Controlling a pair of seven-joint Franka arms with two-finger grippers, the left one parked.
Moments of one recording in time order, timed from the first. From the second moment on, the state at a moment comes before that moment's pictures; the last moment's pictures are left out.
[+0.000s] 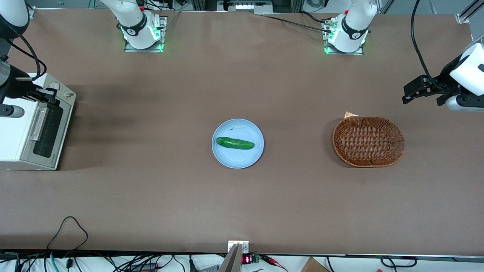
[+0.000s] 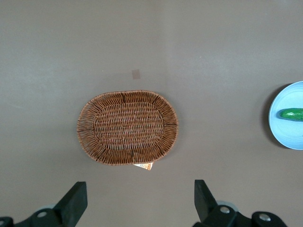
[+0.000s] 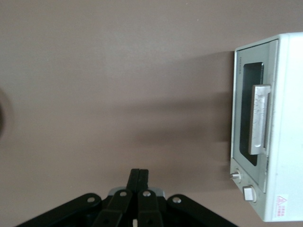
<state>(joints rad) 0.01 0.05 -0.06 -1.68 -0.02 1.66 0.02</state>
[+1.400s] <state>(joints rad) 0.09 0.24 -0.08 -2.07 -1.17 1.95 0.55</state>
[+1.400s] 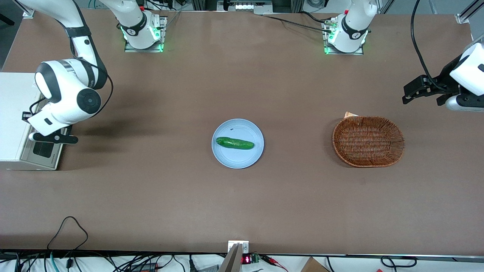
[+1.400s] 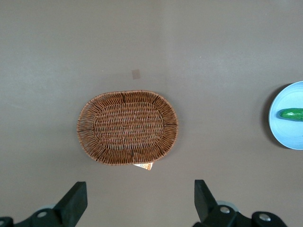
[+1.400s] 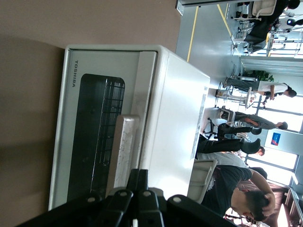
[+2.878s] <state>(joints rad) 0.03 0.28 -0.08 -2.15 -1.33 2.04 0.72</state>
